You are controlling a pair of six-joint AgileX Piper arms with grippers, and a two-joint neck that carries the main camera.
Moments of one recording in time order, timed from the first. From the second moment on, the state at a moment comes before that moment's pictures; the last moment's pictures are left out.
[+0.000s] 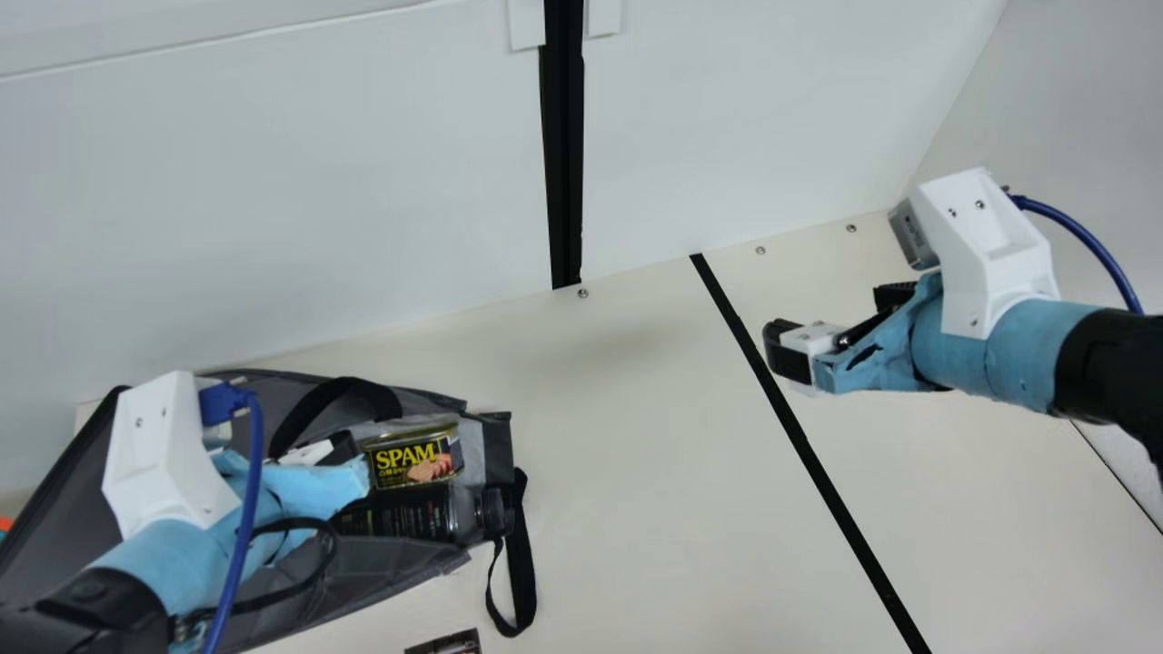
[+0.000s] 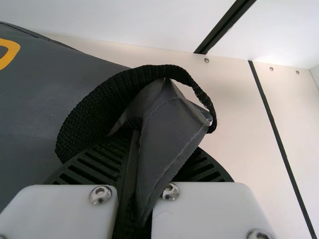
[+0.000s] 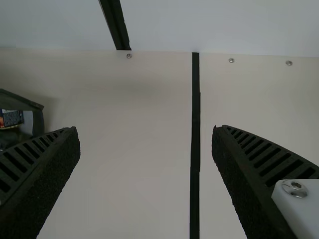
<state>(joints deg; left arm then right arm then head) -34.0 81.9 -69.5 0.0 32.6 -31.9 -20.6 68.3 -76.3 23.2 59.6 -29.8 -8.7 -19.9</state>
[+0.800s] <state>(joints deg) -34.0 81.9 -69.5 0.0 32.6 -31.9 -18.7 75.4 -71.0 28.9 55.0 -40.9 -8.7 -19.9</state>
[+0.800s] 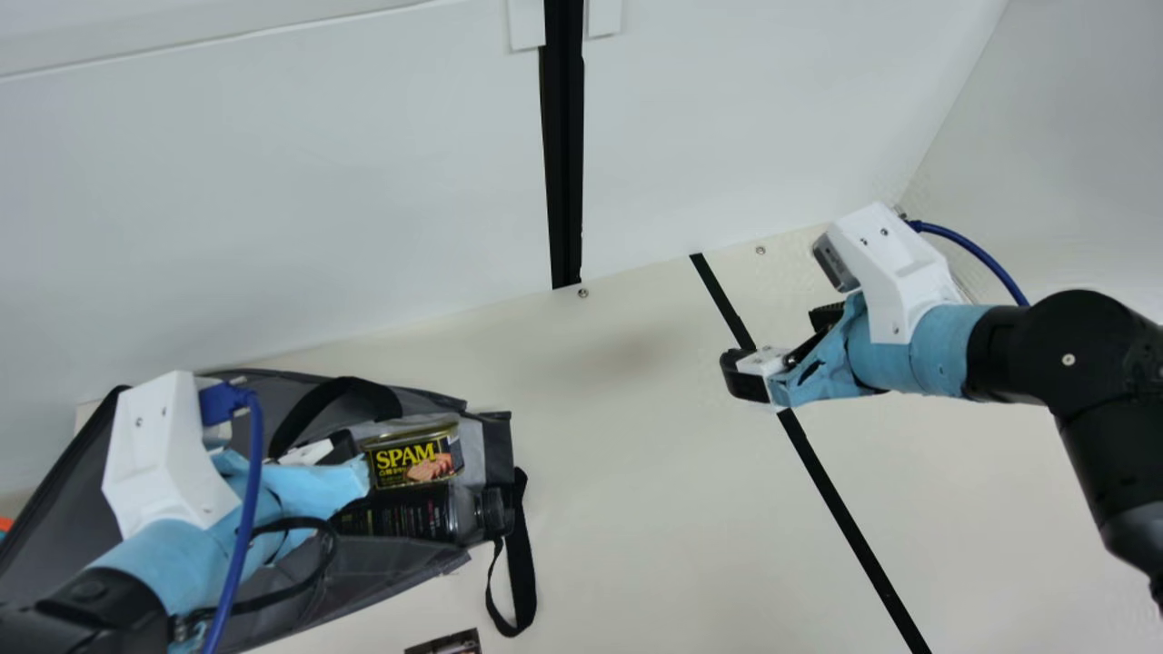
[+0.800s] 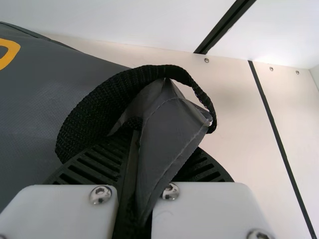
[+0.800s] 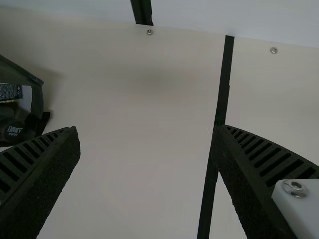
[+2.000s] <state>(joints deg) -34.0 81.9 -69.5 0.0 32.6 -31.9 -13.6 86.1 -65.7 43.0 50.2 -56.2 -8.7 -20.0</state>
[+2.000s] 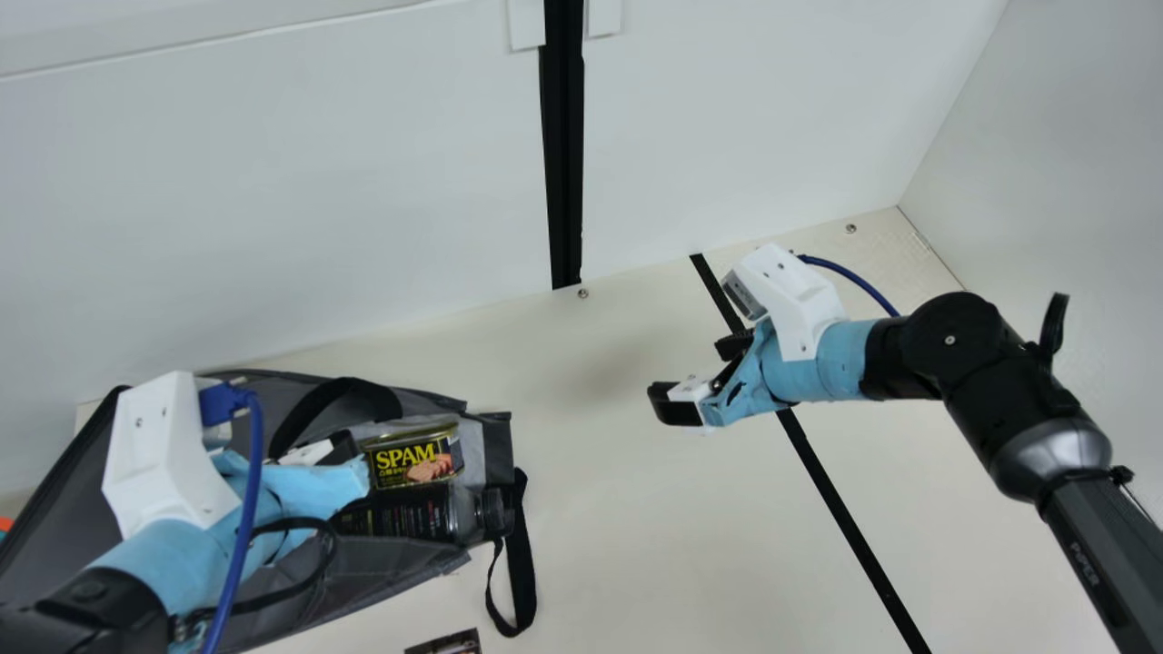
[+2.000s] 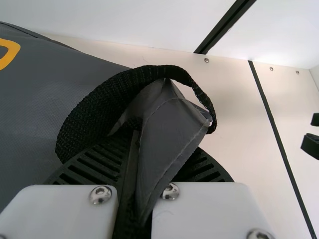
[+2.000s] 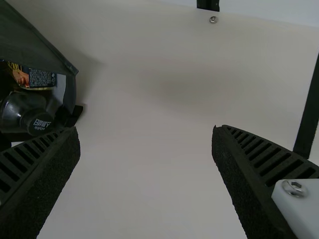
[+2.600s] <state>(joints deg) -34.0 81.9 -69.5 0.0 32.6 -31.9 -9.3 92.8 -64.0 51.3 47.6 -64.5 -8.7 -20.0</state>
